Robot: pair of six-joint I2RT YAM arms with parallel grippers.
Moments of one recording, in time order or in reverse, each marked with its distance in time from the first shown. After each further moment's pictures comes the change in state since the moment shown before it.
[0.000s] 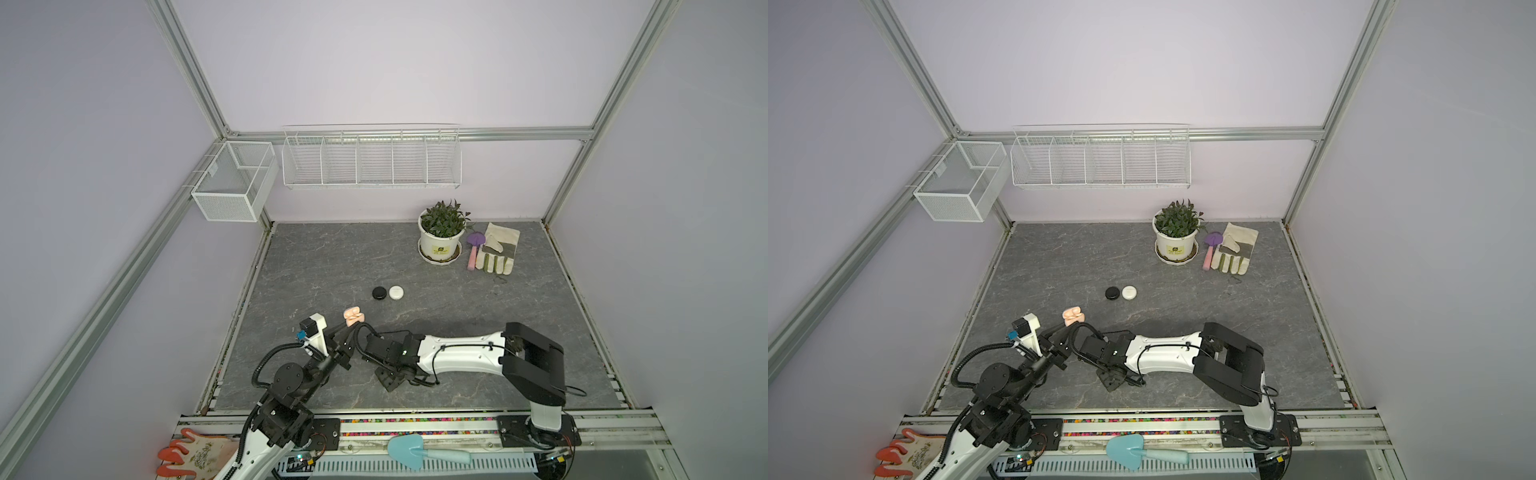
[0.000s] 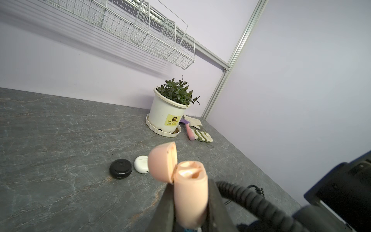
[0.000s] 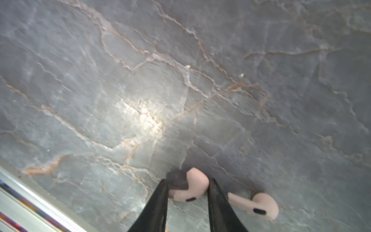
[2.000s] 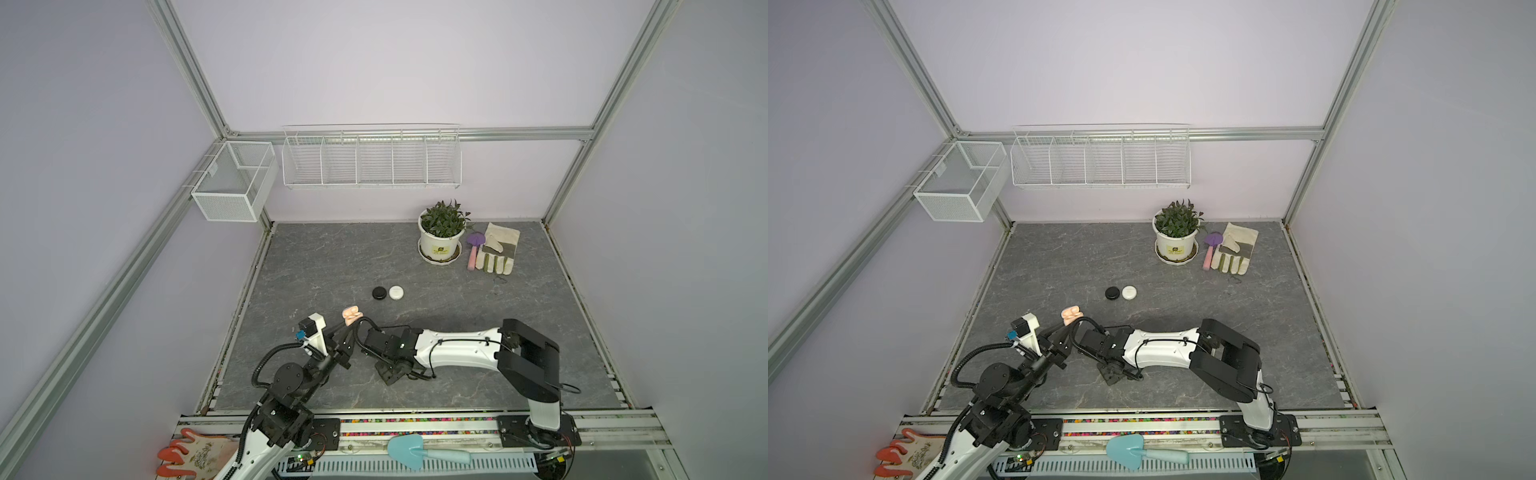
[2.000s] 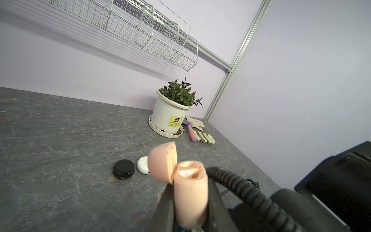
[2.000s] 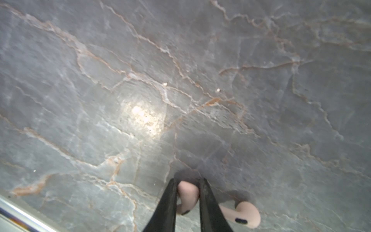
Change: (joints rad) left arm 0.000 0.000 0.000 0.000 -0.018 0.000; right arm -0.036 0.032 0.048 -0.033 0.010 0.007
